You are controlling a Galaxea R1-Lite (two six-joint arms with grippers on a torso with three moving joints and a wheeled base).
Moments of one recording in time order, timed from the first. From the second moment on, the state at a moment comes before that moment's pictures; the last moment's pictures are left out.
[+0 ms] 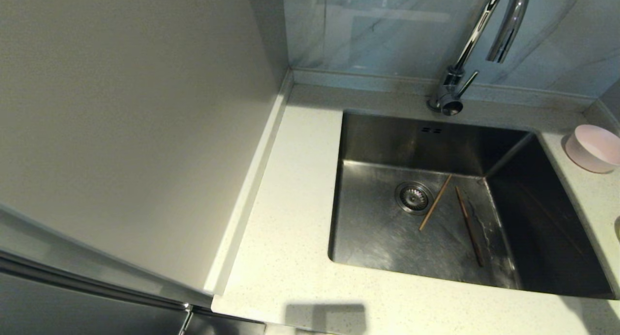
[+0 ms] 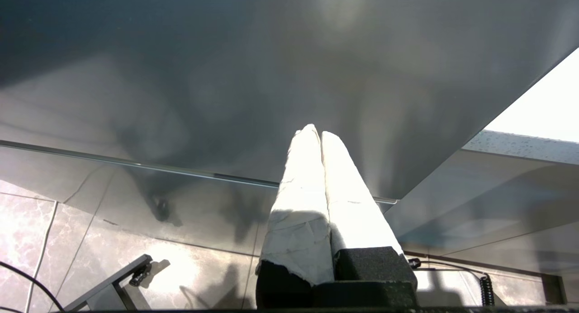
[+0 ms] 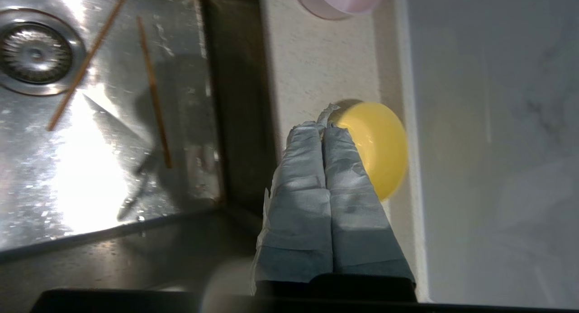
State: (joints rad) left arm 0.00 0.00 0.00 0.00 0.02 -0.03; right arm 0.03 1.29 -1.24 0.46 -0.62 -0.01
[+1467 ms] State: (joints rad) left arm 0.00 0.00 0.00 0.00 0.02 -0.03; right arm 0.03 1.56 -1.45 0.66 -0.46 -0.01
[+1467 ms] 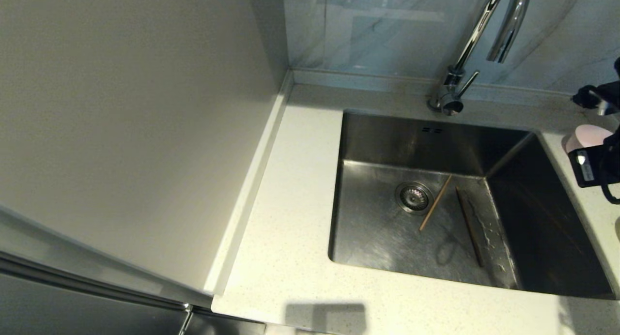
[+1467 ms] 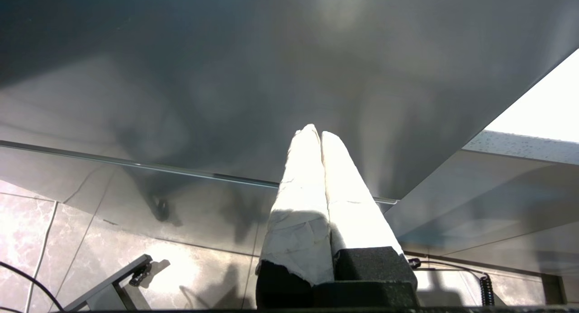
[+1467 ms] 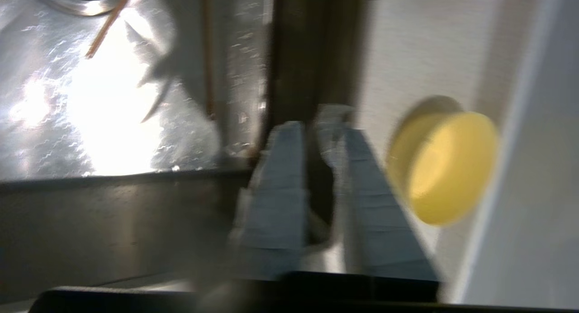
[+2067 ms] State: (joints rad) left arm 0.00 0.00 0.00 0.00 0.02 -0.03; right arm 0.03 1.69 -1.48 0.66 -0.32 0.03
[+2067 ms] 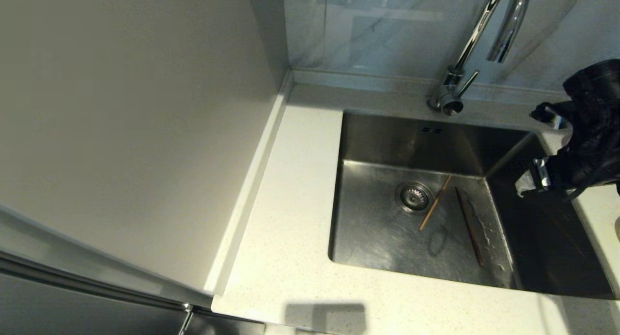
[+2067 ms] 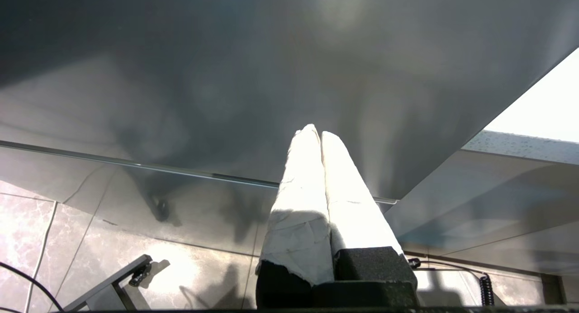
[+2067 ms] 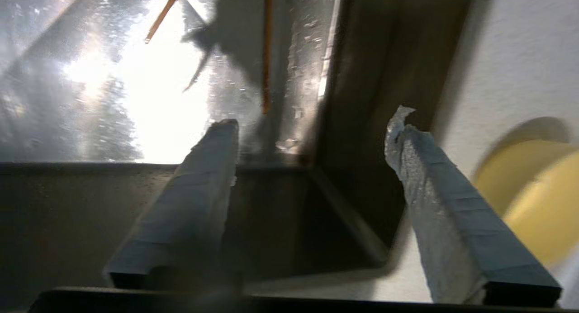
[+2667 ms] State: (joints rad) left arm 0.00 0.00 0.00 0.00 0.02 -0.03; right arm 0.01 1.98 -1.65 0.65 -0.13 0.09
